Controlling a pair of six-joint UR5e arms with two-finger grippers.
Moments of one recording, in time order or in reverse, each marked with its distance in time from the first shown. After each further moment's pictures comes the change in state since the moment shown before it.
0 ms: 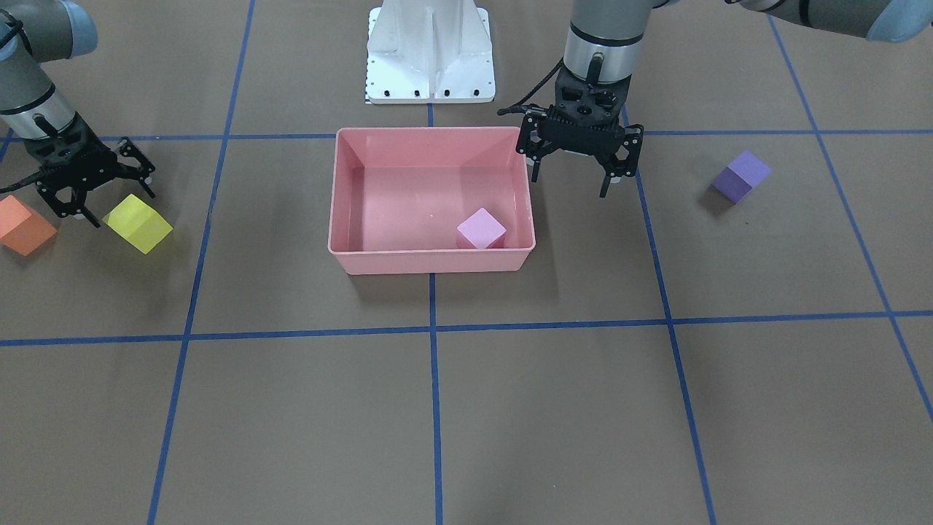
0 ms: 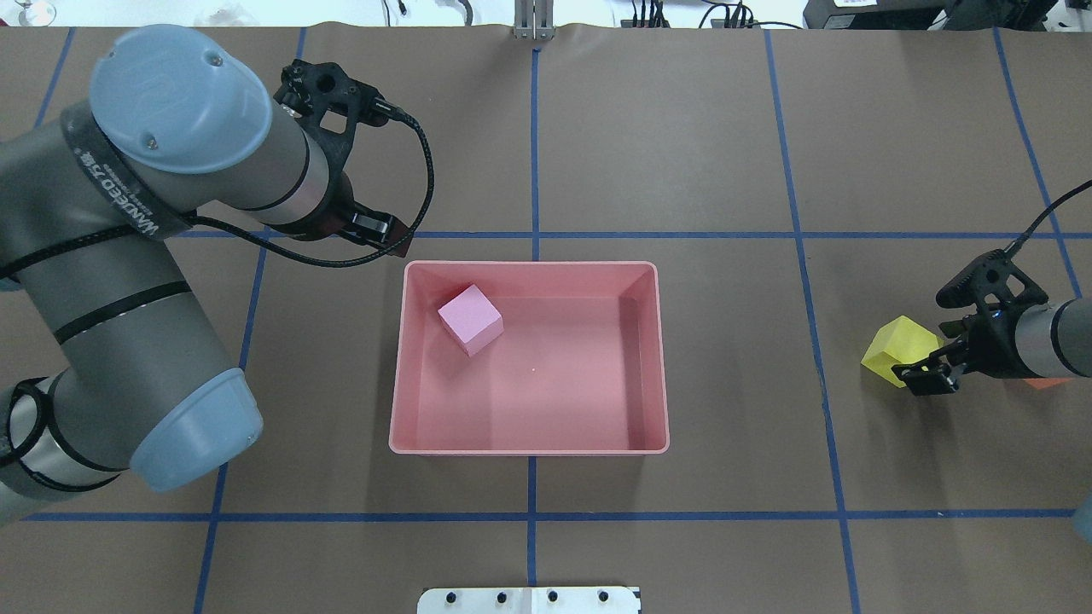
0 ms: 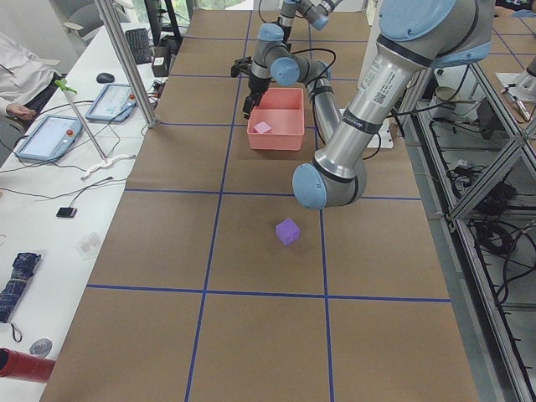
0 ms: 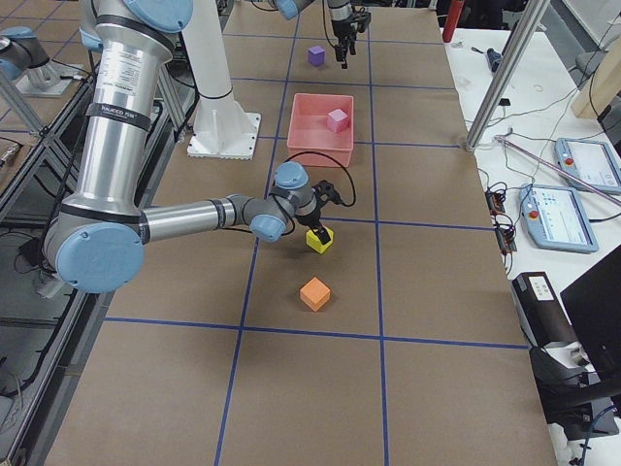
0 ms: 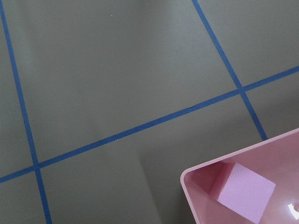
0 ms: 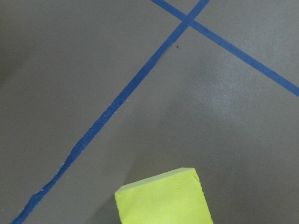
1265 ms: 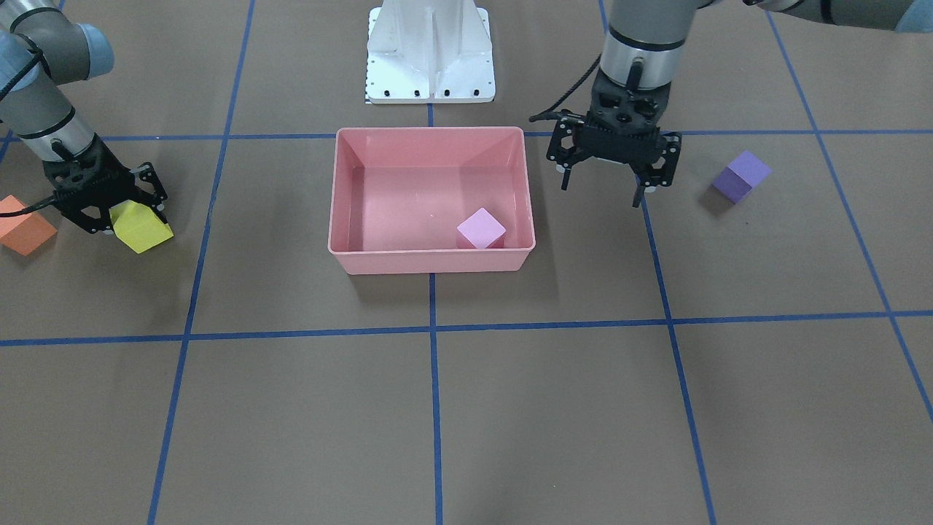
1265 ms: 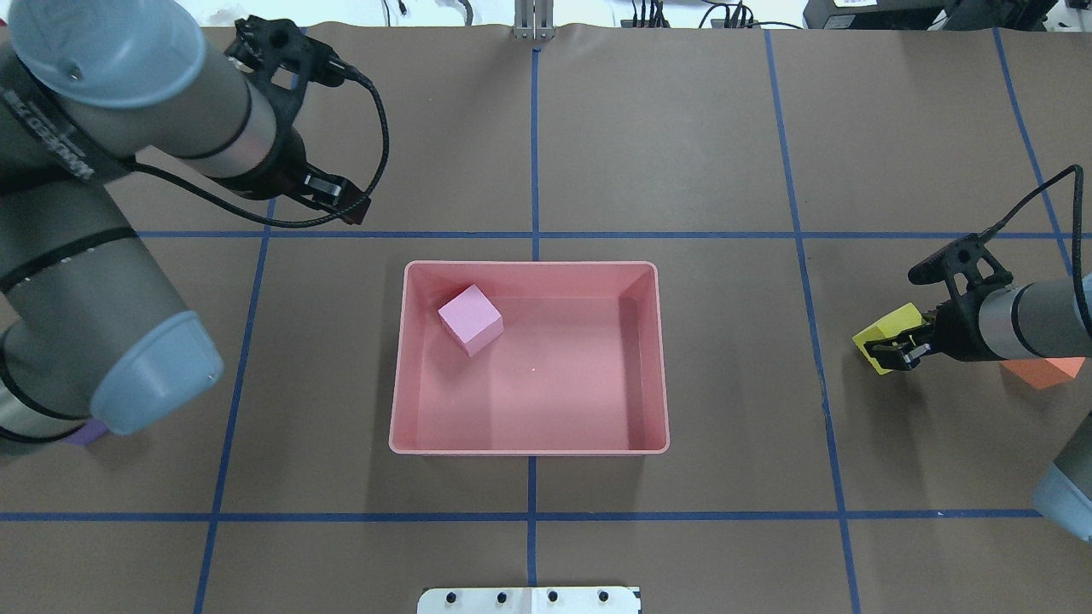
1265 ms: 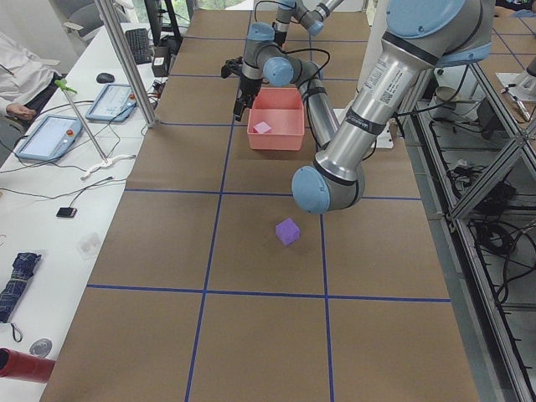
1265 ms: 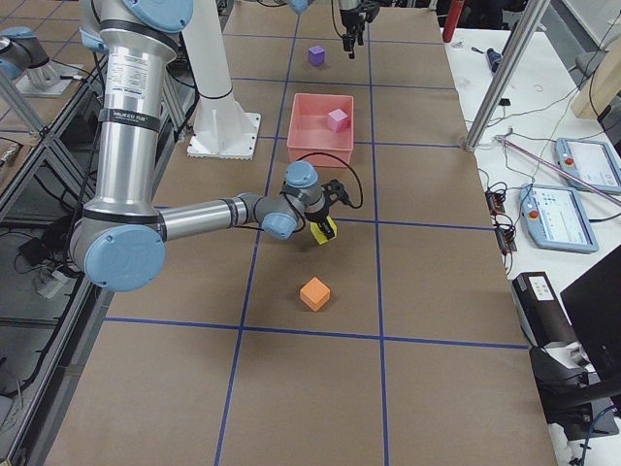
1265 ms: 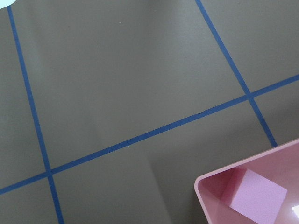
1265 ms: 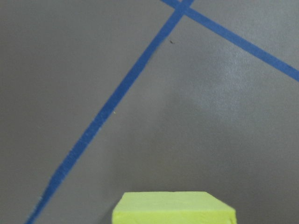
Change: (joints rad) left arm -0.145 0.052 0.000 0.002 -0.108 0.175; right arm 0.002 0.086 -0.032 -0.008 0.010 0.182
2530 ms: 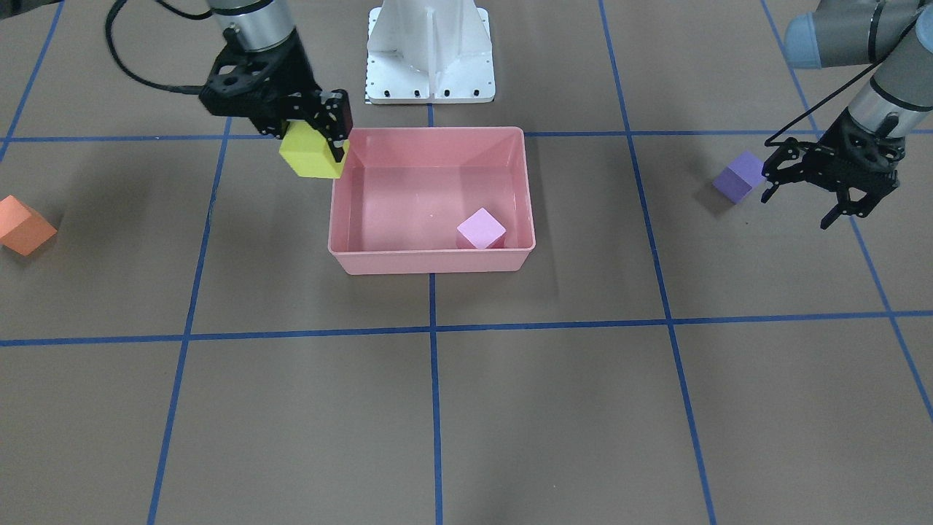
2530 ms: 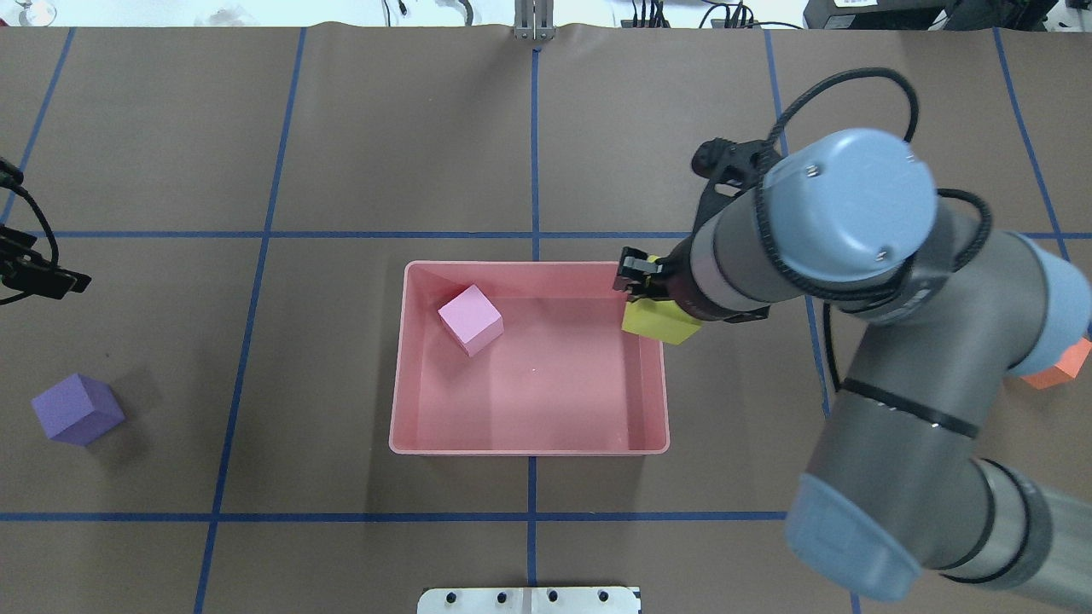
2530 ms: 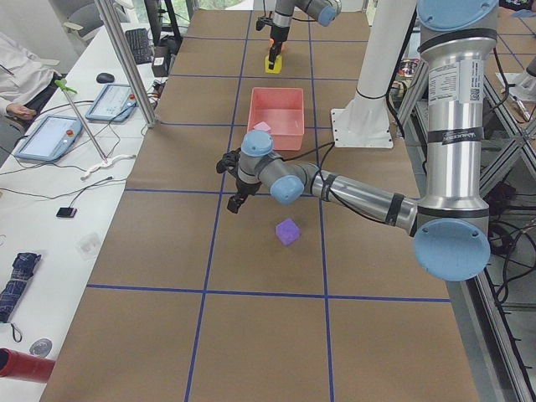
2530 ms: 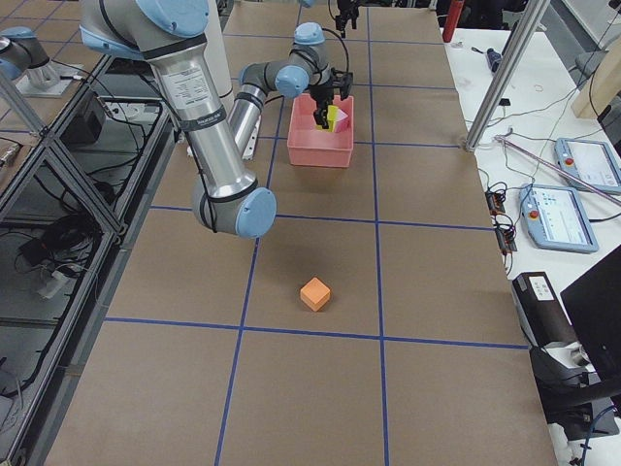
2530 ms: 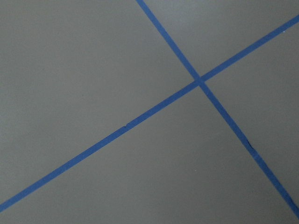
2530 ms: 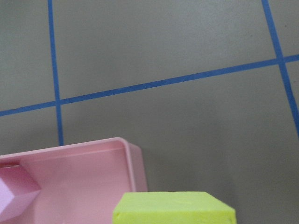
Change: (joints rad) left arm -0.228 0.654 0.164 -0.815 -0.241 0.322; right arm -0.210 0.713 0.290 -1.022 -0.159 0.876
